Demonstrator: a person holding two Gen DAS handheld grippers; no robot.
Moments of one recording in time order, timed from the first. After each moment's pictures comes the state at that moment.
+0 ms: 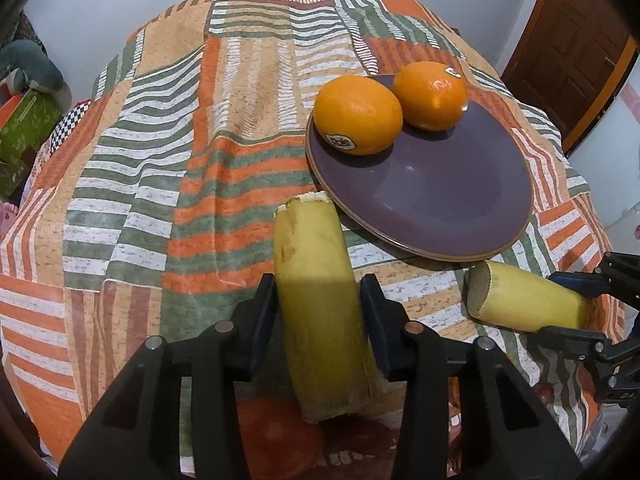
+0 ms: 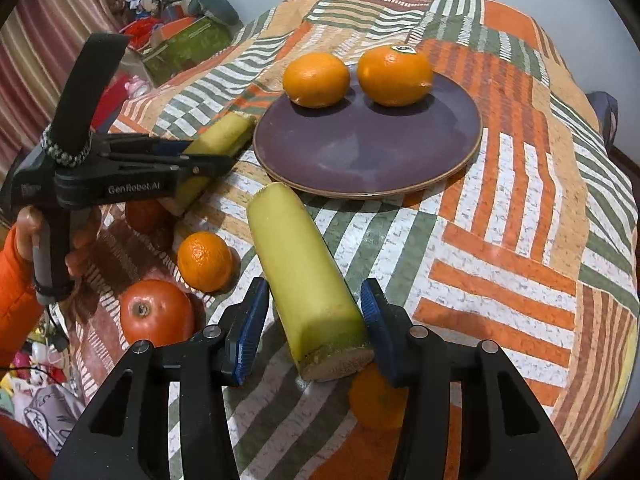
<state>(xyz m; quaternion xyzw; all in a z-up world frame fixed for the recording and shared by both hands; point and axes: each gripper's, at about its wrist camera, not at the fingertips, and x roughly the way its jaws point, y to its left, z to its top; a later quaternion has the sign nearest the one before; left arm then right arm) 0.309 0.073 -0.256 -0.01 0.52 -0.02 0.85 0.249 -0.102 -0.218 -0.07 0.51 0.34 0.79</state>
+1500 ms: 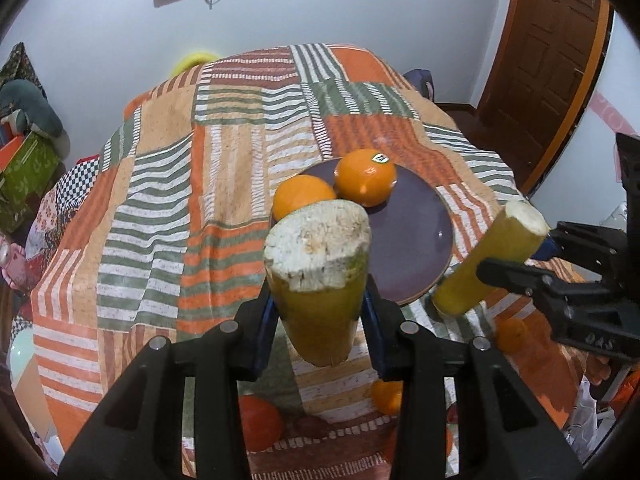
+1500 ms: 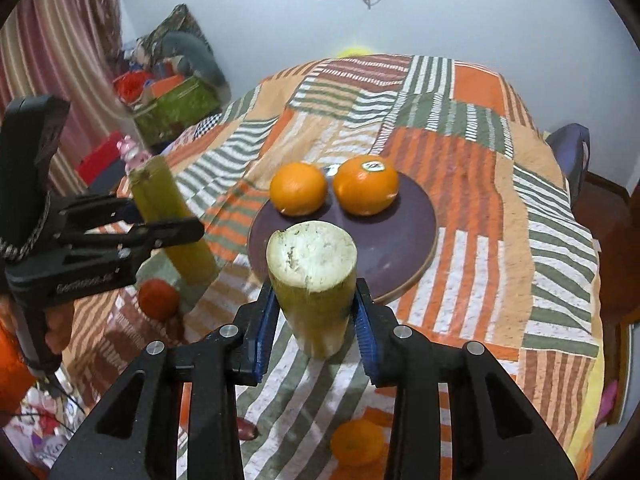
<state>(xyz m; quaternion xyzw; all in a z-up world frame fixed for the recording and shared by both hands) 0.289 0.039 -0.177 0.00 0.44 -0.05 0.90 0.269 -0.111 -0.161 -0.03 0.42 0.31 0.85</state>
